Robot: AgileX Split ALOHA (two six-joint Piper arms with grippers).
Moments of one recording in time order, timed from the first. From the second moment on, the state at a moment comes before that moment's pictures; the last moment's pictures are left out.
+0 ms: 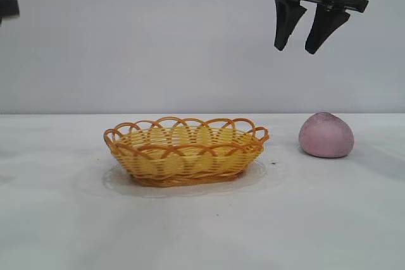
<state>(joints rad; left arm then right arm) -0.19 1.07 -0.79 0.17 0.63 -0.18 0.25 2.06 -1.75 0.25 0.93 -0.25</state>
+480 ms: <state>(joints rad) -0.19 0.56 -0.51 0.03 0.83 -0.06 0.25 2.06 -1.75 0.26 0.92 -0.25</state>
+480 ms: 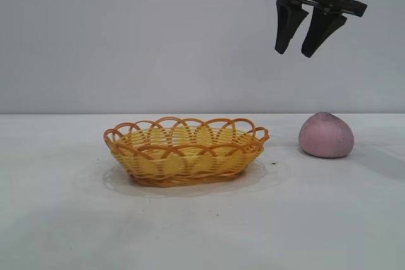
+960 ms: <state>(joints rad) -0.19 0.35 -0.50 -0.04 1.05 0.01 0.25 2.06 -1.75 0.26 0.94 -0.26</state>
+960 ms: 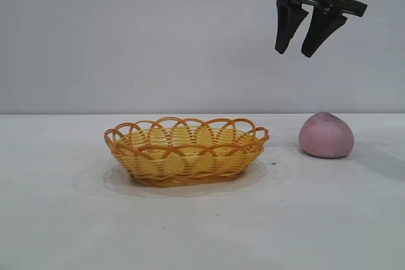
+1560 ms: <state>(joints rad) -0.19 -0.02 -0.48 0.05 1.12 -0.01 0.25 2.06 -1.75 0.23 1.11 -0.28</state>
